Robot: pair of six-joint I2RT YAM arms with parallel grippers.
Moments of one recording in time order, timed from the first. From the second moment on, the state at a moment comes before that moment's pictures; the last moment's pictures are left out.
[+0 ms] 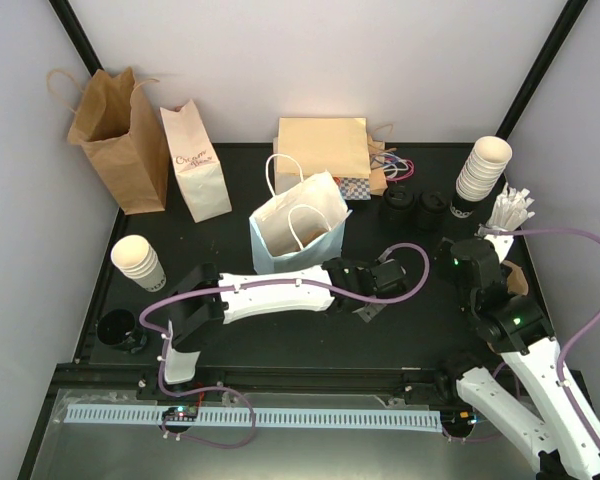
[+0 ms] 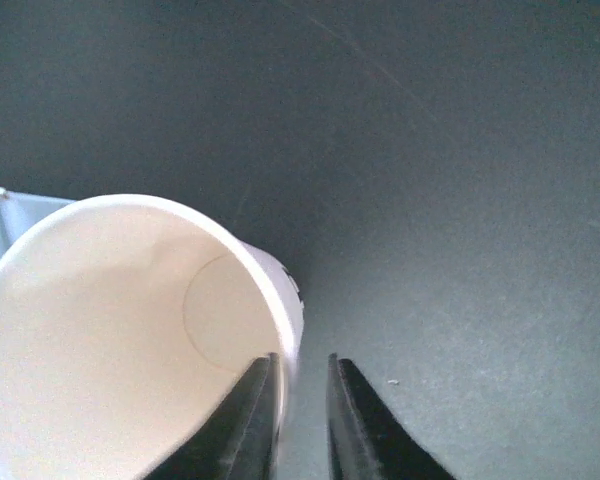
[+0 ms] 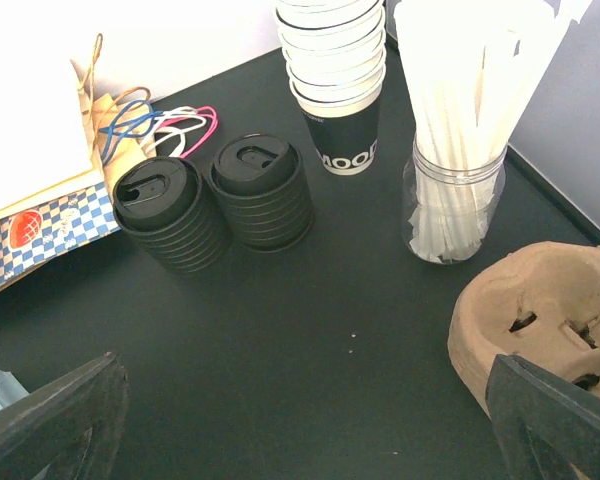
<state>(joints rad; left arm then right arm) -1.27 1.95 1.61 -0.81 -0.33 -0.37 0.45 0.63 0.87 -0.92 0.59 0.65</state>
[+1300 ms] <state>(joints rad) -0.81 0.79 0.94 -0.84 -0.24 -0.61 0.45 0.74 0.73 -0.65 0.29 0.50</state>
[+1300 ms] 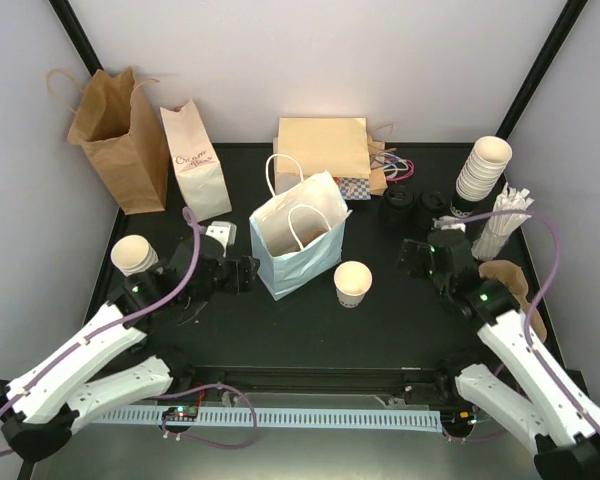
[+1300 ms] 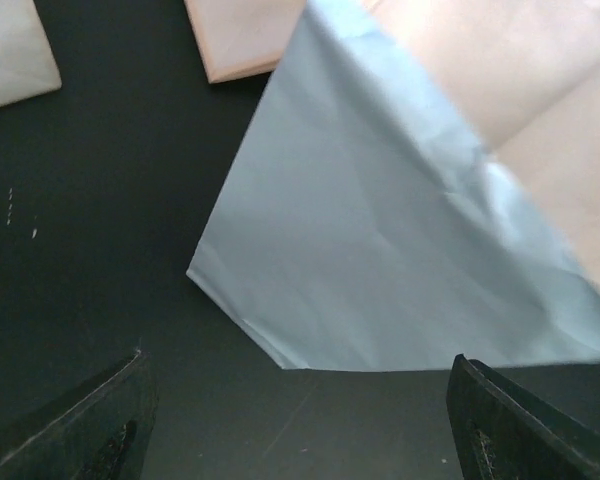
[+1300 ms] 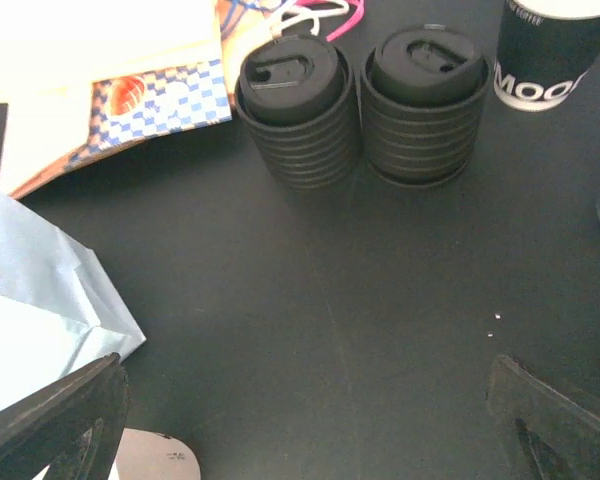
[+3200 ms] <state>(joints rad) 0.00 1.21 0.31 0.65 -0.12 0.01 0.23 1.96 1.61 -0.79 0.18 0.46</state>
